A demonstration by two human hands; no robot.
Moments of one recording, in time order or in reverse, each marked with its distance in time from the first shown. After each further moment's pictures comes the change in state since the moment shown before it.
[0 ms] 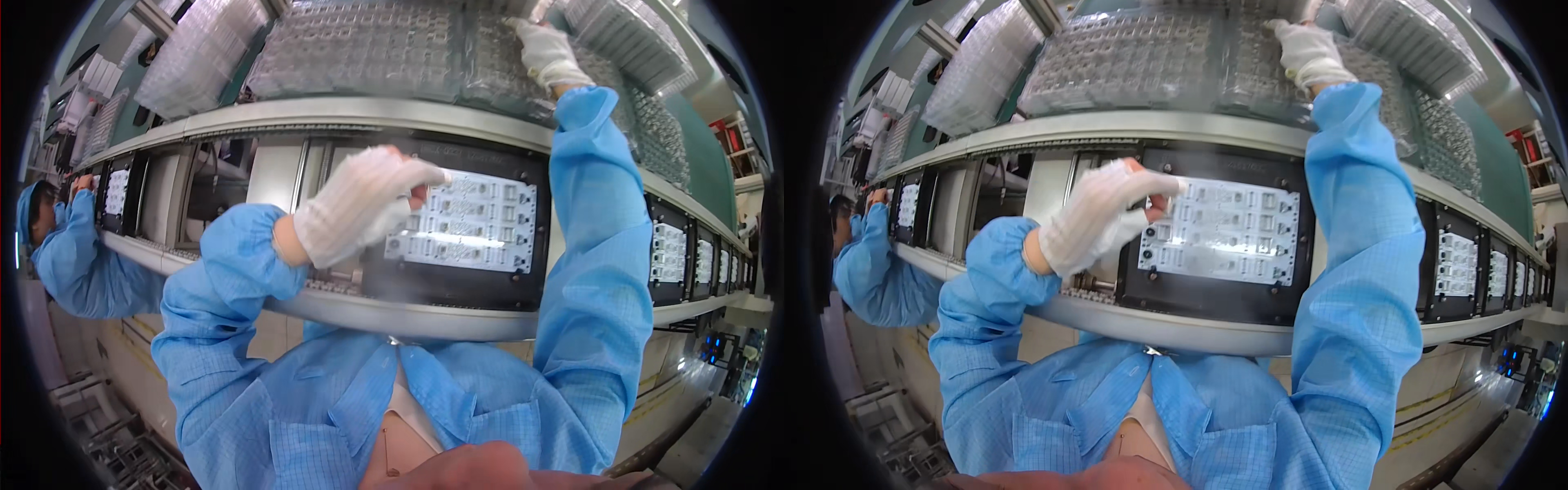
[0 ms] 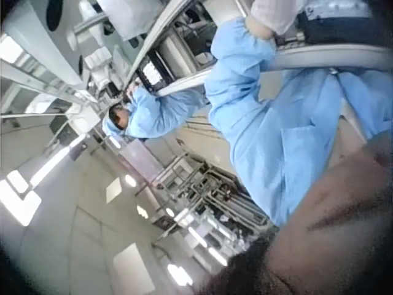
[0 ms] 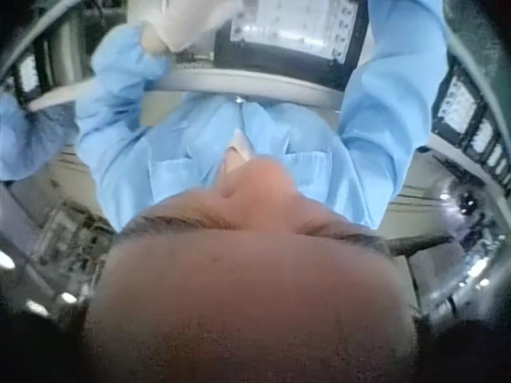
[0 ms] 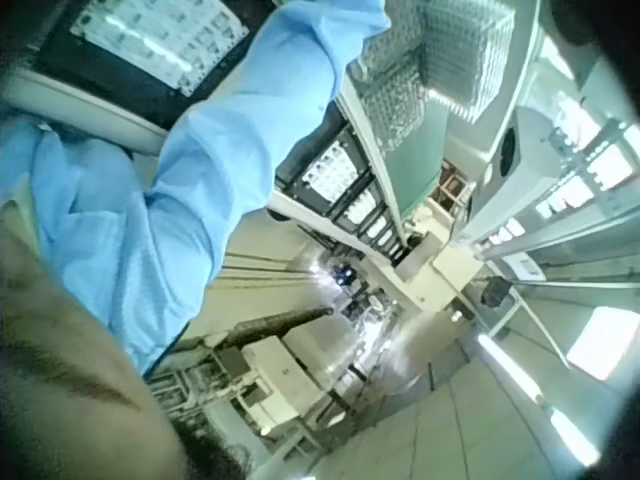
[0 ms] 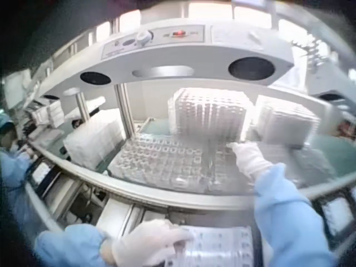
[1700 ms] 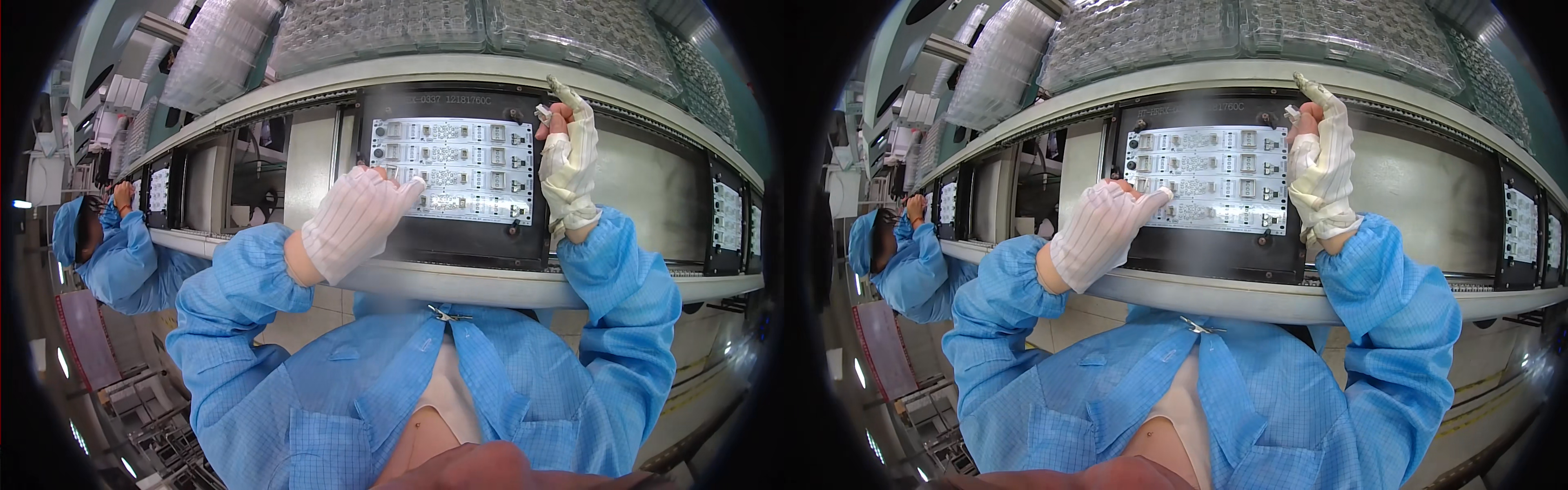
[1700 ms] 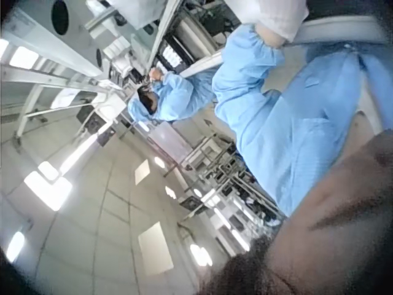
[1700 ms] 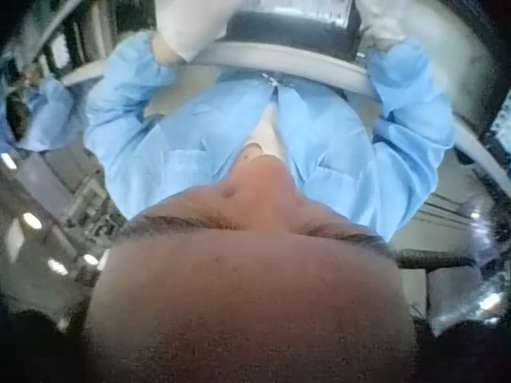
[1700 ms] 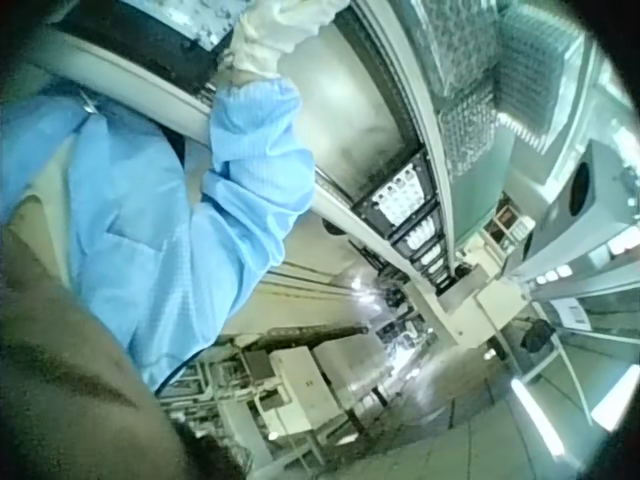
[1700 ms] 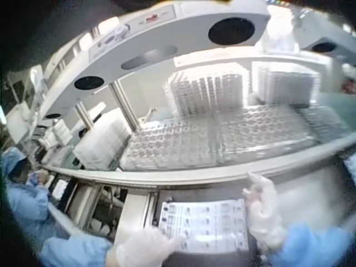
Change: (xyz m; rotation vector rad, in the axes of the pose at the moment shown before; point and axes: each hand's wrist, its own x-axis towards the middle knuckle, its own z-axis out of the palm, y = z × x) left_hand -0.063 0.014 -0.016 0.599 -0.268 0.077; right_hand -0.217 -0.118 0.000 1.150 0.512 0.289
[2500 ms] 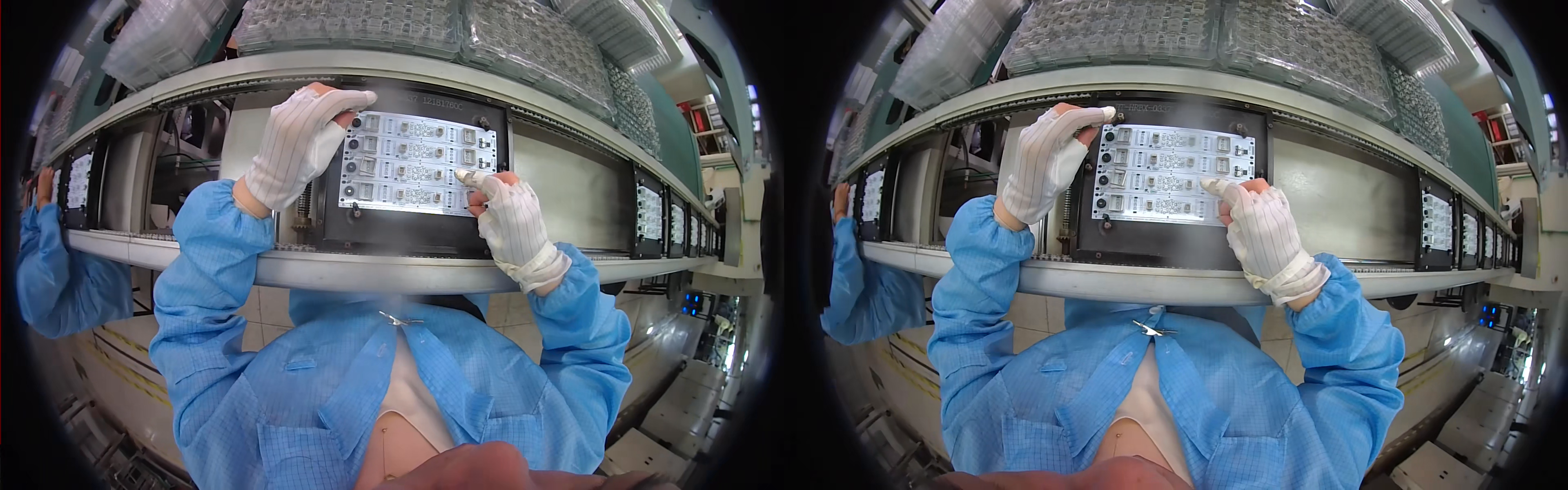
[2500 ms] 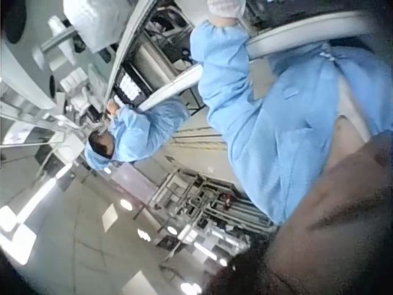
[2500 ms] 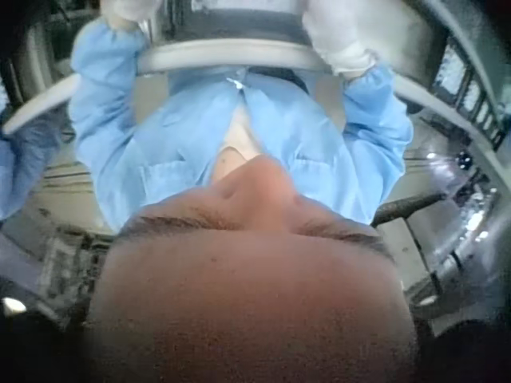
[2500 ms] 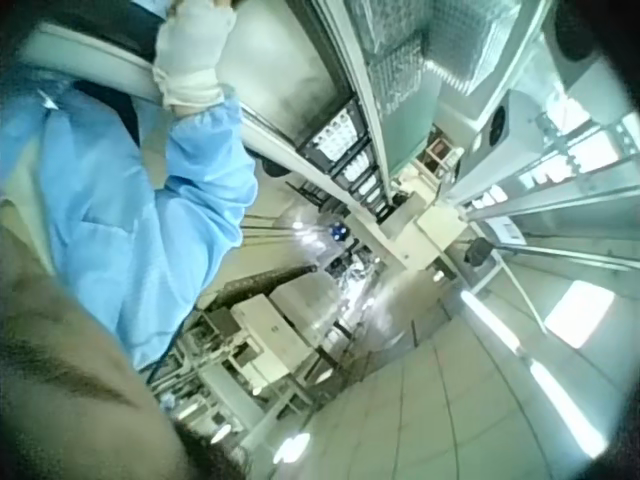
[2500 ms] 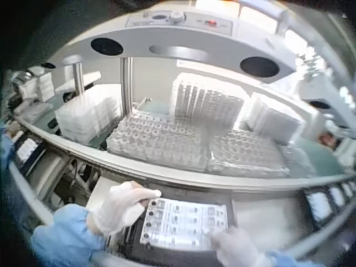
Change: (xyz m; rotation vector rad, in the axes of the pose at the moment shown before) left_hand 0.046 -0.048 0.038 -0.465 0.659 -0.168; right_hand -0.025 -0.057 -0.070 -0.405 -0.680 -0.235
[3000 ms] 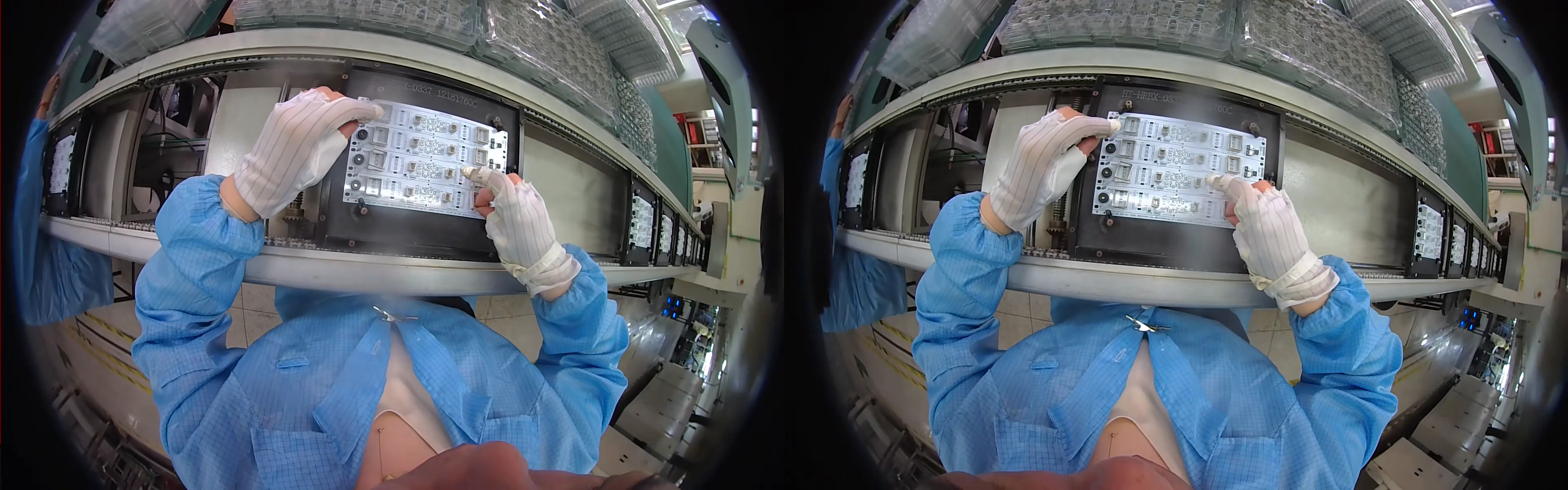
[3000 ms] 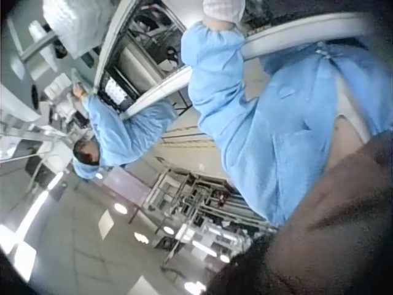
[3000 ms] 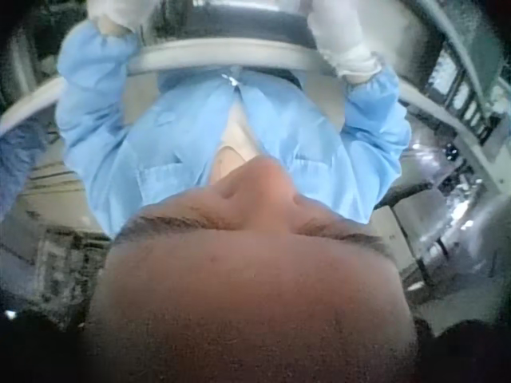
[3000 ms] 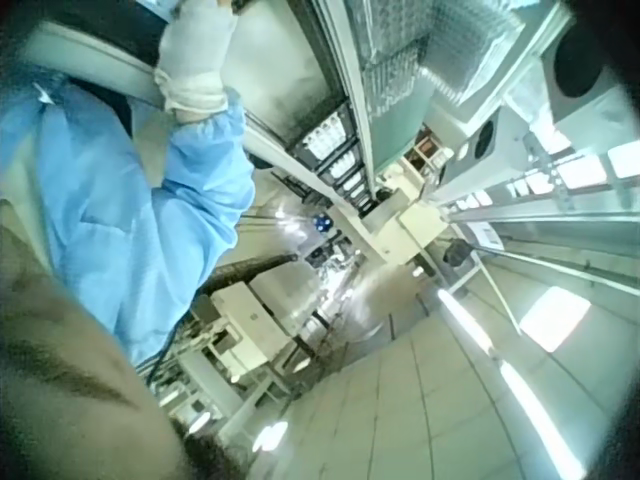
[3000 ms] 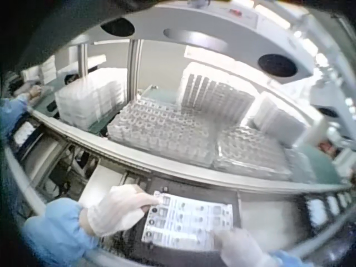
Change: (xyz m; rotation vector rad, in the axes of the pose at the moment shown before) left_hand -0.012 0.004 -0.002 -0.056 -0.128 -0.020; right_hand 0.004 -0.001 -0.014 0.023 -0.209 0.123
